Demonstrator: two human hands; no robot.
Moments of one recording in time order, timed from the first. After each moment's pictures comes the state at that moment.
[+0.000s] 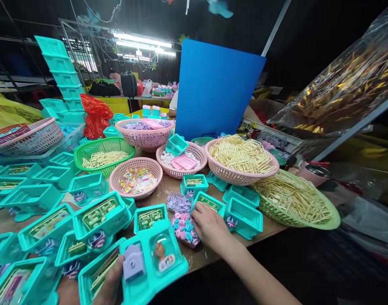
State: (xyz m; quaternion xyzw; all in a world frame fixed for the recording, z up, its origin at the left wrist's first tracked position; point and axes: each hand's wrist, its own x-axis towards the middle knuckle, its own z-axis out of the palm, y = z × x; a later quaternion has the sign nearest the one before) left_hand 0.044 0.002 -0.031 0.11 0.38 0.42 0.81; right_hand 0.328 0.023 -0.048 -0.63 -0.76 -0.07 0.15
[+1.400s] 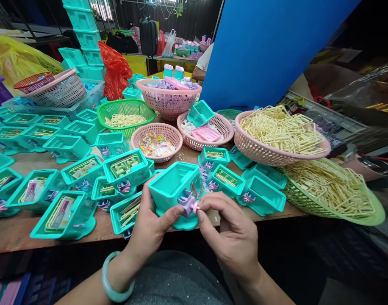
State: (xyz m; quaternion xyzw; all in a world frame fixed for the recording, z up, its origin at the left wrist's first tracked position) left_hand 0.079 0.002 -0.001 0.45 0.42 0.48 0.62; right_hand 0.241 -0.044 0.015 -0.49 -0.64 0.16 0.57
